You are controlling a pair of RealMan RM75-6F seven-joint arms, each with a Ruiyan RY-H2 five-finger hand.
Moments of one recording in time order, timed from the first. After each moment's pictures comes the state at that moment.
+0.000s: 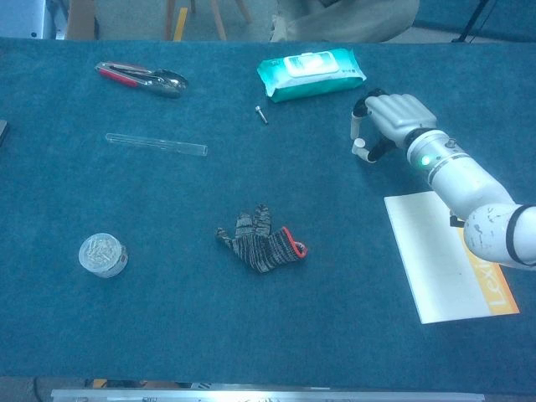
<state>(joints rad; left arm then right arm) 0.12 -0.93 -0.01 -1.66 1.54 1.69 0.04 0.72 -1.74 0.22 -1.23 -0.90 0.93 -0.50</state>
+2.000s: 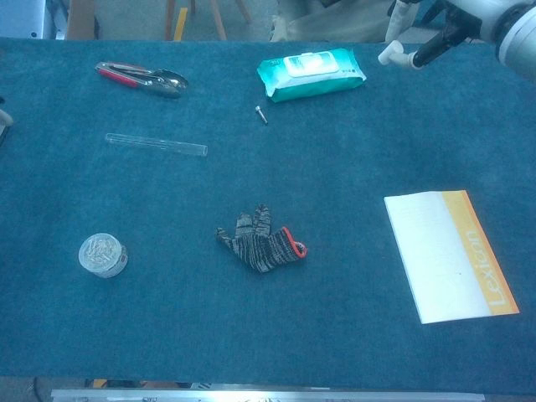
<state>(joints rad) -0.25 -0.96 -0.02 -1.72 1.65 1.20 -0.02 0.71 -1.18 0.35 -1.89 -0.72 0.99 -0.40</state>
